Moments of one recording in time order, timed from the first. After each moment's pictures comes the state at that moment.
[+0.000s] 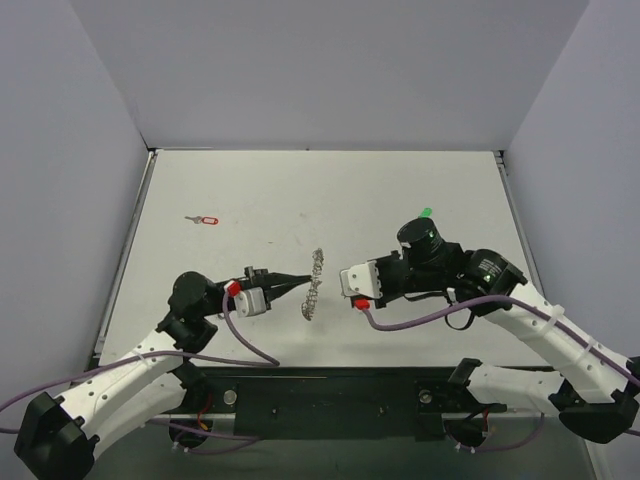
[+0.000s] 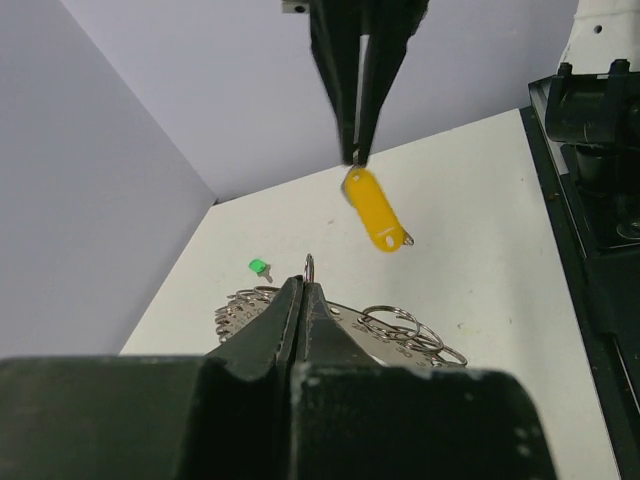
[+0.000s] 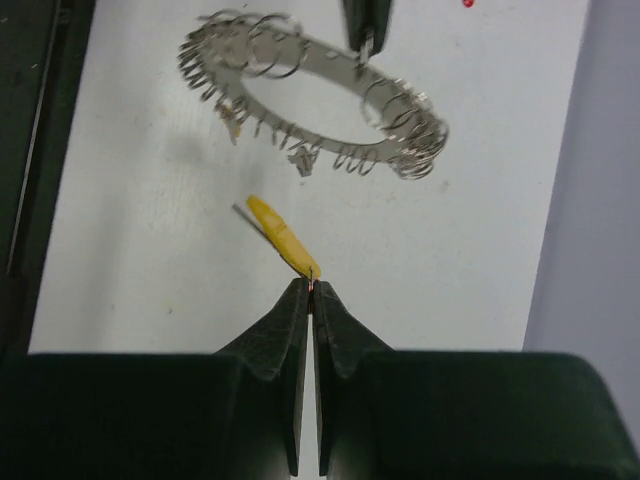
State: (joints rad) left arm -0.65 0.78 0.41 0.66 0.76 0.26; right arm 0.84 1.07 1.27 -0.97 -0.36 -1.02
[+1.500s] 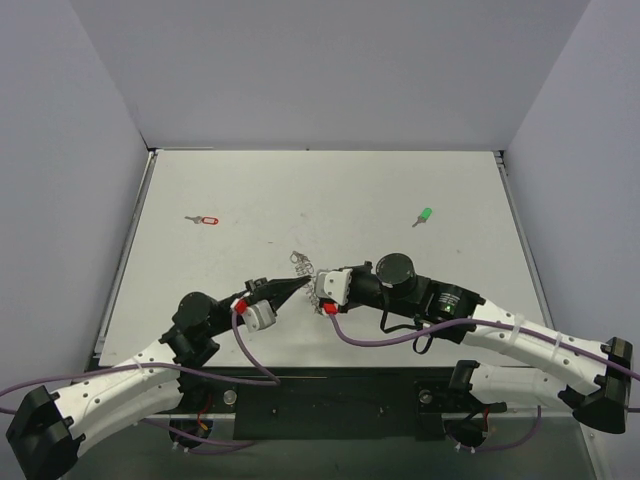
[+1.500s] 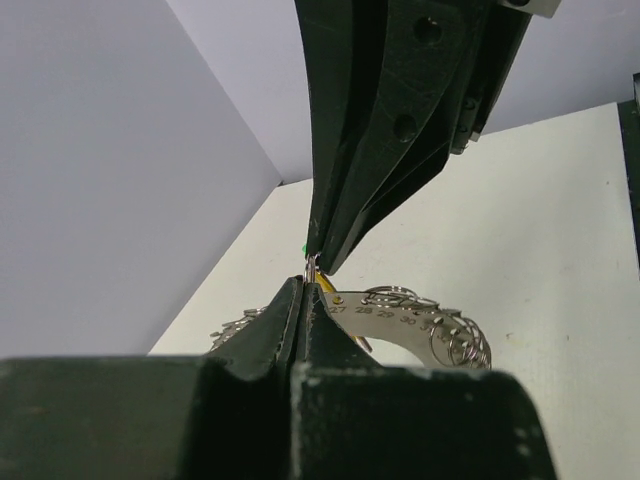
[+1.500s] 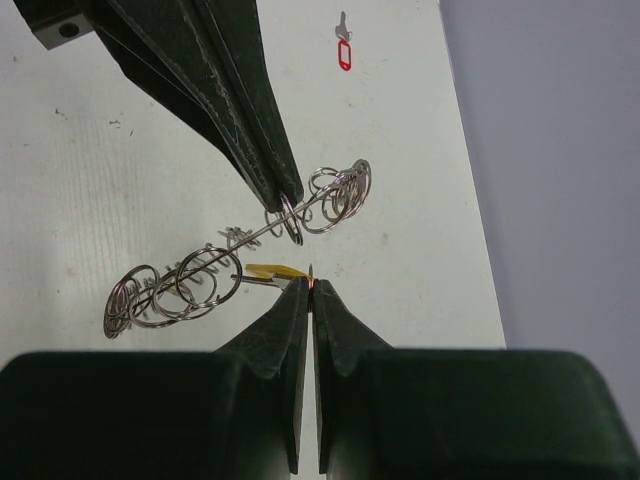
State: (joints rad) left arm -0.84 0.70 0.31 0.67 0.40 0.39; right arm 1.08 1.01 0.86 -0.19 -0.02 -0.71
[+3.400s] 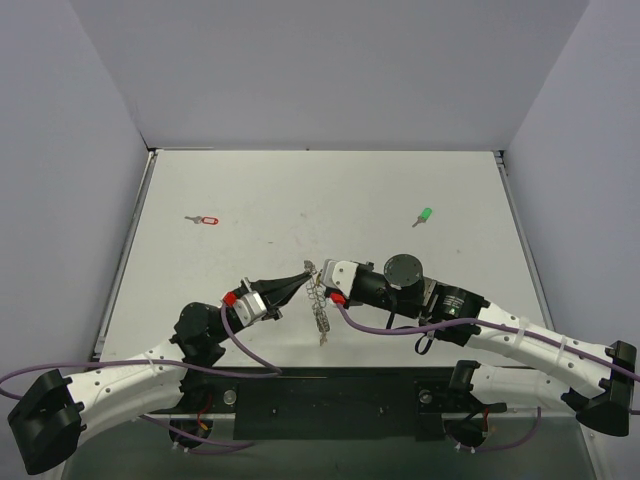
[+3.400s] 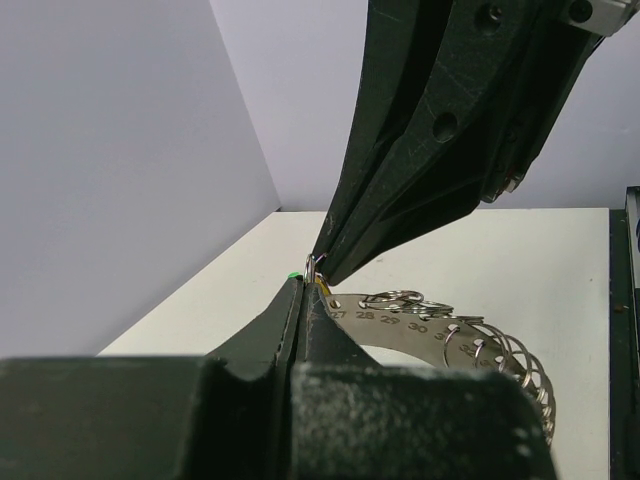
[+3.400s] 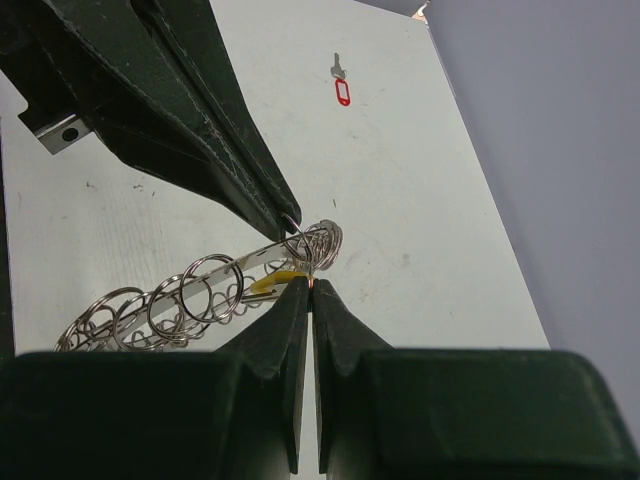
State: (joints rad) left arm -0.92 0.78 0.23 0.98 0.21 0.18; right arm 1.08 0.98 0.84 -0.10 -0.03 -0.55
